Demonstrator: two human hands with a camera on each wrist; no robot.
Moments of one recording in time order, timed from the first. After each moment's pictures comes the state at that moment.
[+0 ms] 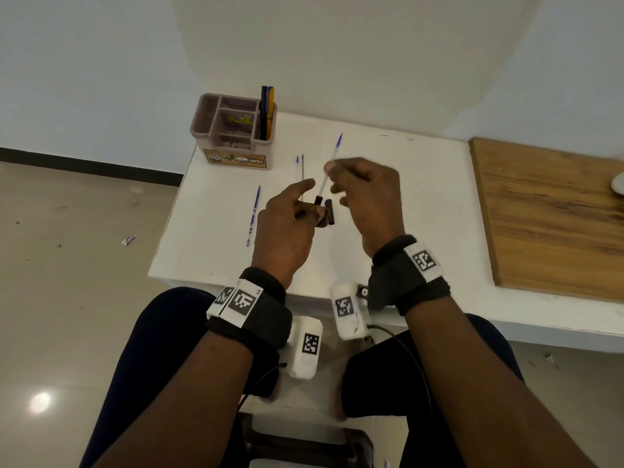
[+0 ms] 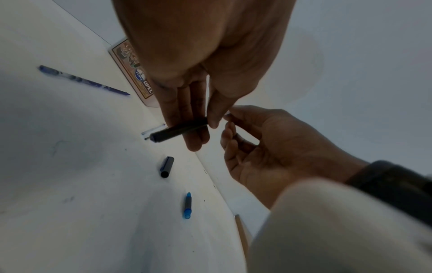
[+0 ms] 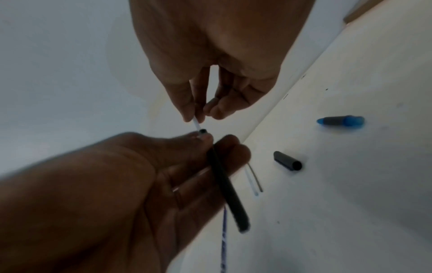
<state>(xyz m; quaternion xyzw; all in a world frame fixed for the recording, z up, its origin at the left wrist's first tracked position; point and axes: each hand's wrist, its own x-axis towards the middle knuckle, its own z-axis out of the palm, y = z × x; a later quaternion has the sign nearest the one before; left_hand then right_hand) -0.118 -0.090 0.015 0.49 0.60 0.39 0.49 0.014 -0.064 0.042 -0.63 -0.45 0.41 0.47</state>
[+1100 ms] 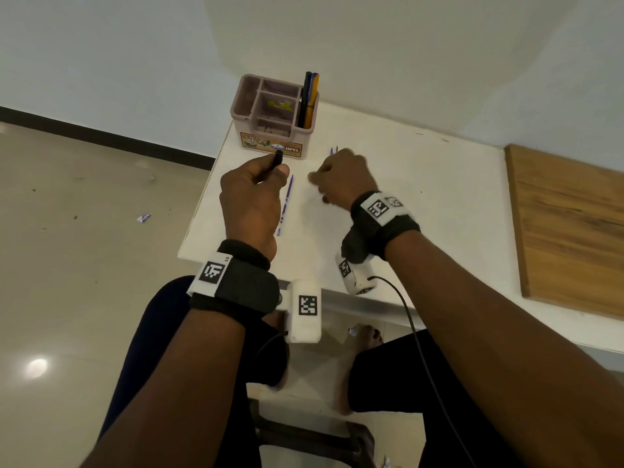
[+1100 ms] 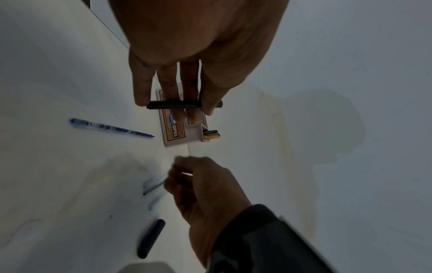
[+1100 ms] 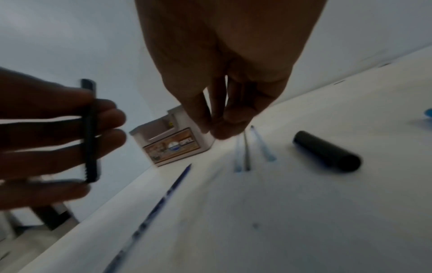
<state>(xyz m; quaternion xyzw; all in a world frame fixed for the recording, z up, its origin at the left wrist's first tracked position) -0.192 -0.069 0.023 0.29 0.65 0.52 0.47 -0.051 0.023 -0.021 -0.71 -0.62 0.30 0.12</state>
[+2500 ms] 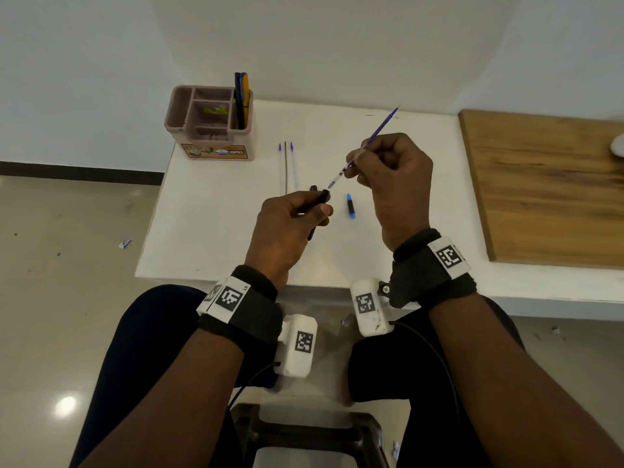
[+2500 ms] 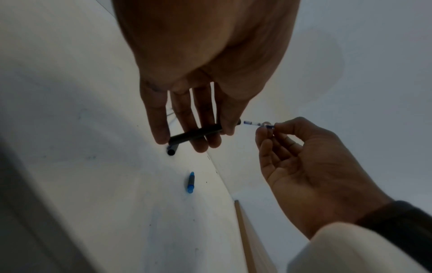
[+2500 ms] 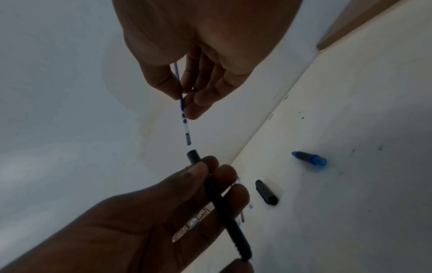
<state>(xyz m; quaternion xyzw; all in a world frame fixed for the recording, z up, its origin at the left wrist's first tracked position) -0.098 -0.104 0.015 0.47 0.57 0.35 0.57 0.061 -0.082 0.042 -0.61 -0.41 0.36 0.58</state>
